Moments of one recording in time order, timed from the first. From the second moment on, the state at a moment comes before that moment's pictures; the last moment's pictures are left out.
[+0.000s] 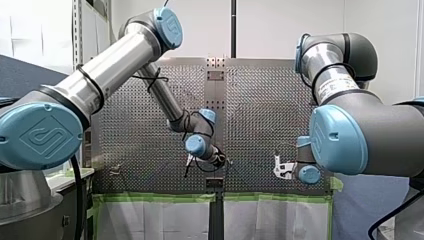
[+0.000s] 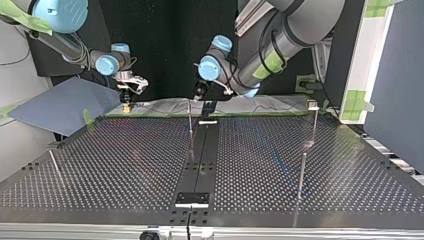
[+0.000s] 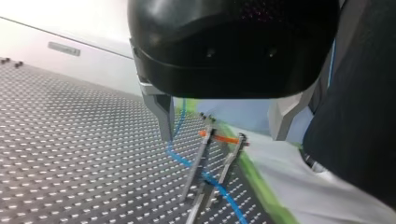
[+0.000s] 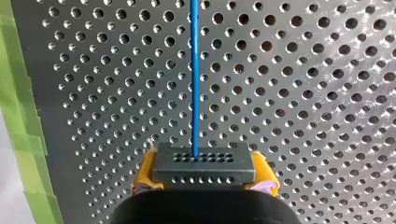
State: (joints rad) left arm -0.58 -2.37 -1.59 -2.71 -1.66 -1.56; right arm 1.73 -0.61 1.66 -0.93 1.41 1.53
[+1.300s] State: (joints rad) left arm -0.60 -2.03 -1.92 -2.50 -1.78 -1.74; right arm 1.73 -0.61 1.66 -0.92 1.39 1.54
